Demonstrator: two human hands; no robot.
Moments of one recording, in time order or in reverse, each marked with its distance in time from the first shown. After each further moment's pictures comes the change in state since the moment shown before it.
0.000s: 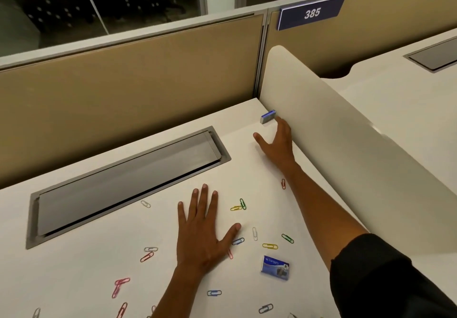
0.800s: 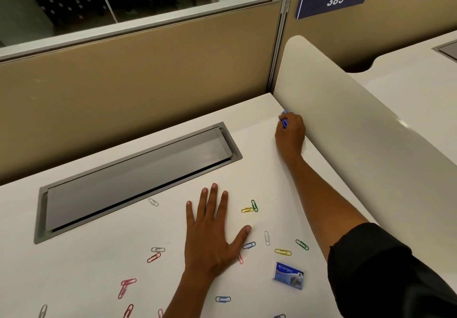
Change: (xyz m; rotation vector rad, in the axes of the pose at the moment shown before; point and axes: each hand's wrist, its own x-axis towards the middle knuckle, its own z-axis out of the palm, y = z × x) left_hand 0.002 -0.002 0.004 -0.038 0.014 -0.009; right_hand 0.032 0.000 0.028 0.019 0.344 -0.064
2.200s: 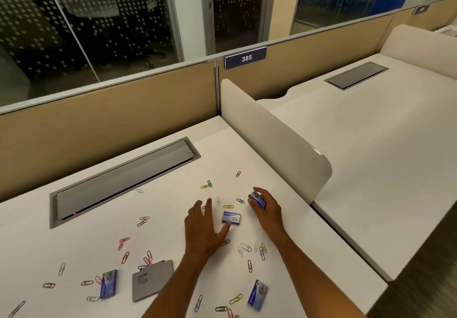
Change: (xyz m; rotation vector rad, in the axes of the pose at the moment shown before) left_hand -0.107 0.085 -0.016 -0.092 0.024 -0.037; right_hand -0.251 0.008 -0.240 0.424 -0.306 0.310
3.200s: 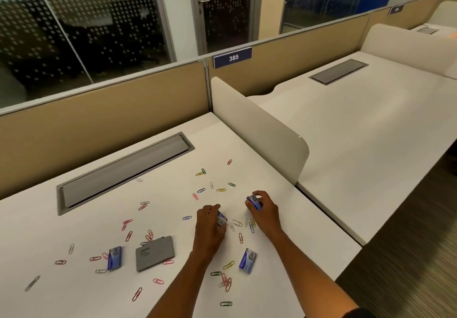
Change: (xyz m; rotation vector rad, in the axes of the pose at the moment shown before) left_hand -0.062 0.014 0.022 -0.333 0.011 0.104; right_hand -0.072 0.006 -0.027 -0.153 0.025 0.018
